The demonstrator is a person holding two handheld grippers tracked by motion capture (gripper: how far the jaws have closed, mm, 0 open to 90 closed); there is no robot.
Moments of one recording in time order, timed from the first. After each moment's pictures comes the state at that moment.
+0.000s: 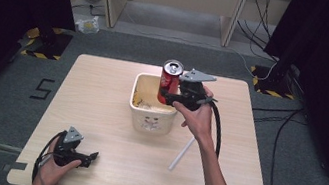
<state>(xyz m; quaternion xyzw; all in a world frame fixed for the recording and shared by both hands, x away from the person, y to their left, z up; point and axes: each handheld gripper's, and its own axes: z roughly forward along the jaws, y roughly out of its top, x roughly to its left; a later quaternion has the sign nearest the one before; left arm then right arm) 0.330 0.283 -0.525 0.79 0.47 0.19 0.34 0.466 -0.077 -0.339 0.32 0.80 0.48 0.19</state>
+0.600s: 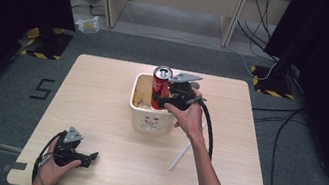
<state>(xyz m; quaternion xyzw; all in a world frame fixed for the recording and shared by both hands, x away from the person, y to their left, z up) 0.329 0.283 -0.525 0.80 0.46 0.19 0.34 0.482 -0.056 -0.368 0.32 0.82 0.44 0.15</state>
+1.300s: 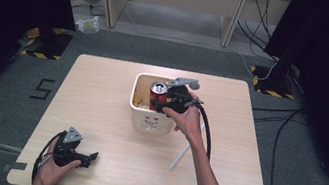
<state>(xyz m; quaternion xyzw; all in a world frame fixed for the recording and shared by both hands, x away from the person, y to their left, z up) 0.329 0.284 -0.525 0.80 0.46 0.19 0.34 0.484 -0.054 -0.385 0.32 0.84 0.42 0.13</state>
